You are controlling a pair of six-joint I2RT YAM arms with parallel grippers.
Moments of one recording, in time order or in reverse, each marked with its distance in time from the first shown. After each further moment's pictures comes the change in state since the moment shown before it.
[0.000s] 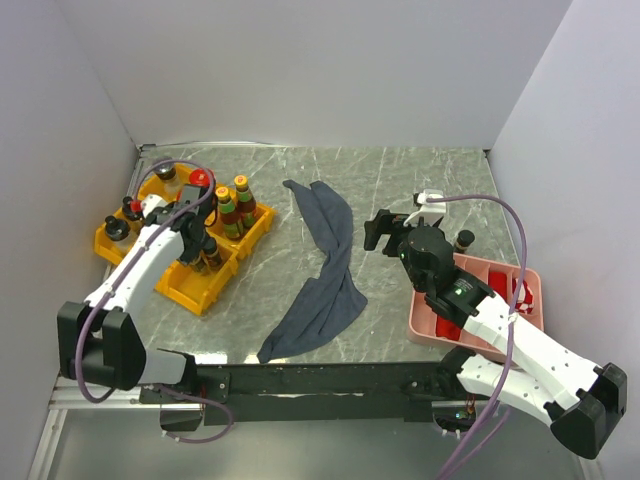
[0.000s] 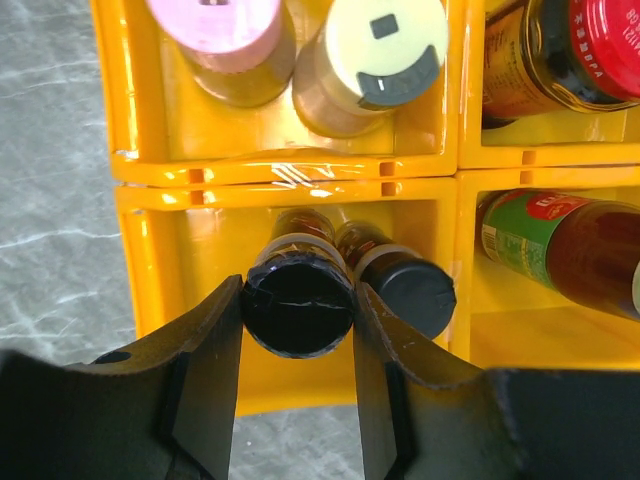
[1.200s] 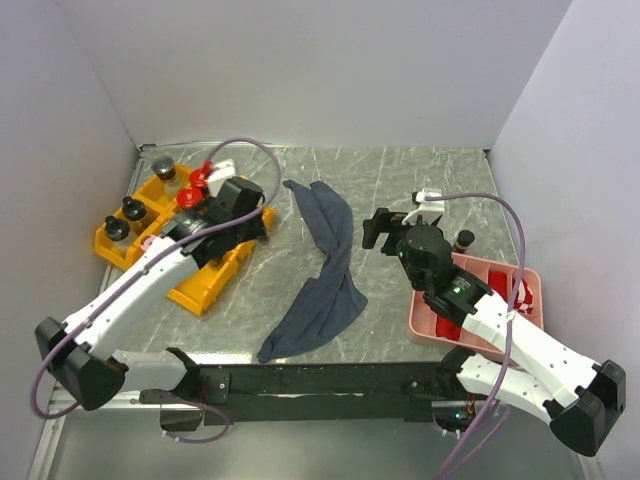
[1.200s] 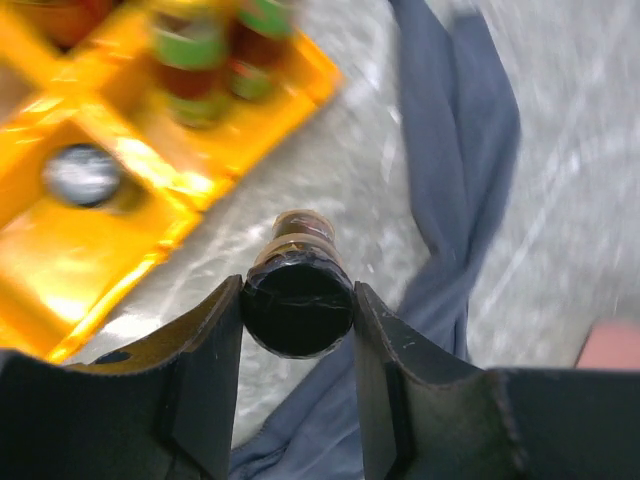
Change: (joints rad) left arm -0.450 -0.060 0.203 0.127 0.124 0.376; right arm 0.006 0.017 0.012 0.010 0.007 0.004
